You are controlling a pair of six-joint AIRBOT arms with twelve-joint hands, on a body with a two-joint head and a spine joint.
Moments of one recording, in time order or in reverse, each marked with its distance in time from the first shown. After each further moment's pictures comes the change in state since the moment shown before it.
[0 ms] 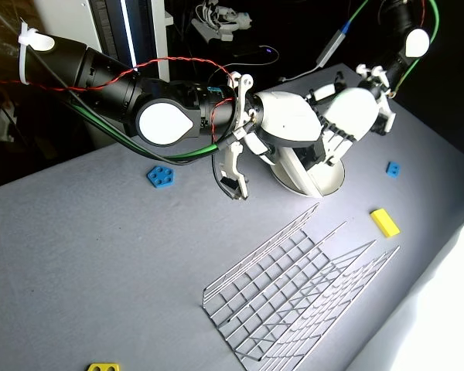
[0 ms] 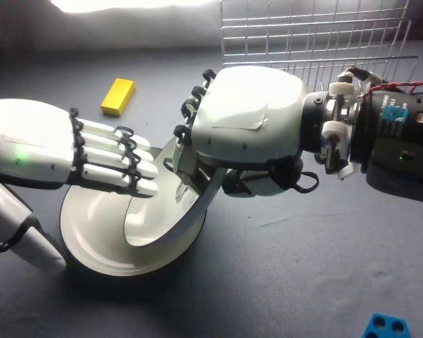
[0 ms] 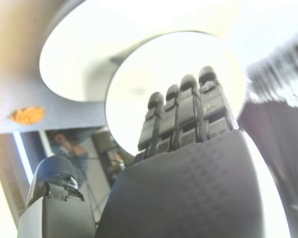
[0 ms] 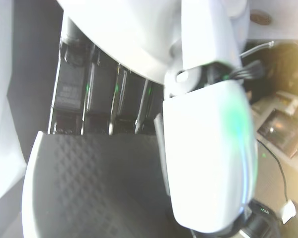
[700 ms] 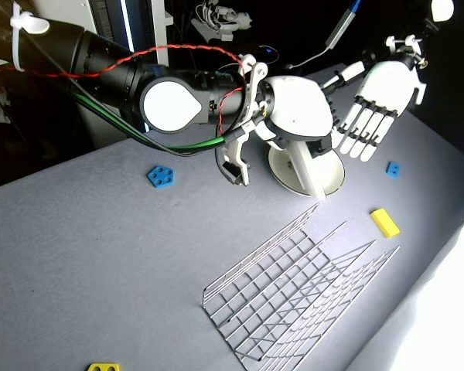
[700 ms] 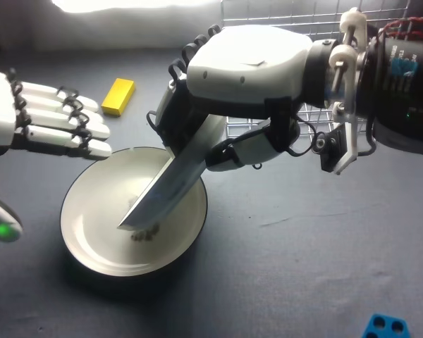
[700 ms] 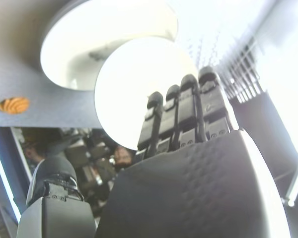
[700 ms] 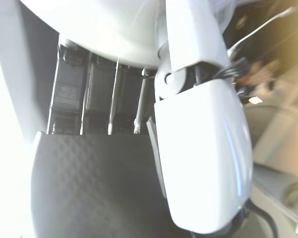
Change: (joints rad) left arm -0.043 0.142 -0.033 0.010 0.033 -0.106; right arm 0.118 0.030 0.002 -0.168 -0.076 0.509
